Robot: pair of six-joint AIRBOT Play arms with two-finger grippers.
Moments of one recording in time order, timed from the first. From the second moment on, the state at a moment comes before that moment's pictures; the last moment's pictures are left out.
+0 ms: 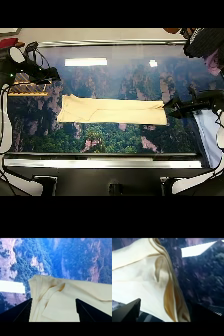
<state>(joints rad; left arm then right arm) 0.17 -1.78 1.99 1.43 -1.40 -1.68 -0.43 -1.81 1.37 2.33 -1.36 -1.85</state>
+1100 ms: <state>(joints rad) 0.09 -1.80 1.85 1.25 -1.35 -1.69 -0.28 -1.67 1.49 2.18 -1.30 -1.65</state>
